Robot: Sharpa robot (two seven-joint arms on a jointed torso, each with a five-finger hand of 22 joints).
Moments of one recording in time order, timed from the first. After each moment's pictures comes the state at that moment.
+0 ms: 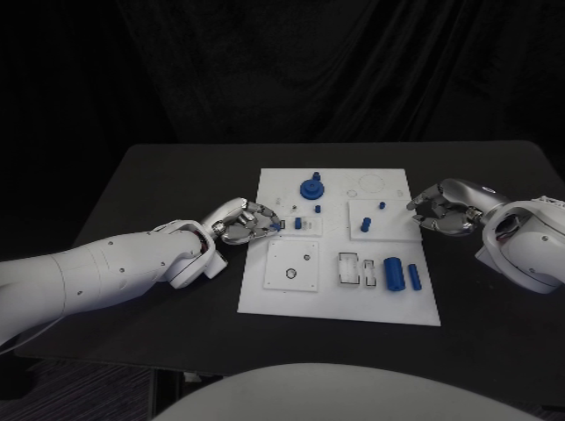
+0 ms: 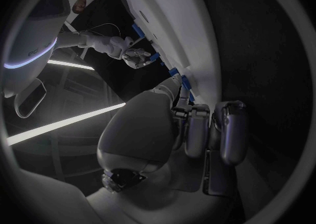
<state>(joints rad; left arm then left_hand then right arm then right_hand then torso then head) 1.01 -0.75 -0.21 1.19 -0.68 -0.31 0.54 1.52 0.06 0.21 0.09 0.20 0.82 0.13 0.17 0.60 1.46 0.04 1.58 1.31 1.47 -0.01 1.56 1.31 0.03 1.47 0.09 1.49 1.31 1.27 -1.00 -0.25 1.57 -1.32 -0.36 -0.17 1.46 -0.06 0.30 0.21 0.40 0.86 0.08 0.10 0.17 1.43 -0.01 1.41 1.32 1.46 -0.08 1.41 1.31 0.07 1.46 0.03 1.23 1.31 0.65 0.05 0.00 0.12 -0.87</state>
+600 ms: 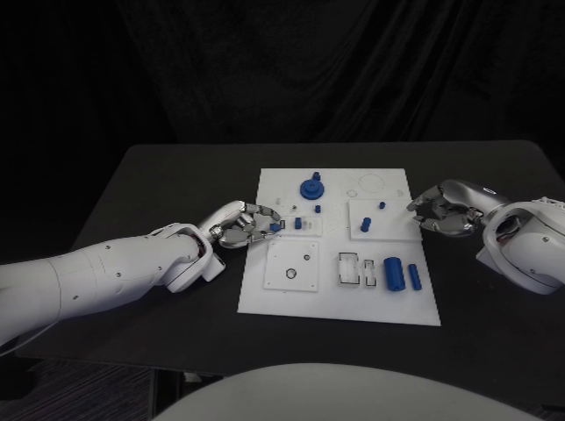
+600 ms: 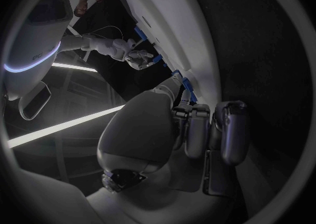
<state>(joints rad) 1.00 -0.76 -0.21 1.20 -0.69 -0.33 0.58 1.52 0.05 0.20 0.11 0.14 0.69 0.10 0.07 0.48 1.46 0.03 1.58 1.31 1.47 -0.03 1.56 1.31 0.02 1.47 0.09 1.49 1.31 1.27 -1.00 -0.25 1.57 -1.32 -0.36 -0.17 1.46 -0.06 0.30 0.21 0.40 0.86 0.08 0.10 0.17 1.43 -0.01 1.41 1.32 1.46 -0.08 1.41 1.31 0.07 1.46 0.03 1.23 1.31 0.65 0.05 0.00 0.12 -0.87</state>
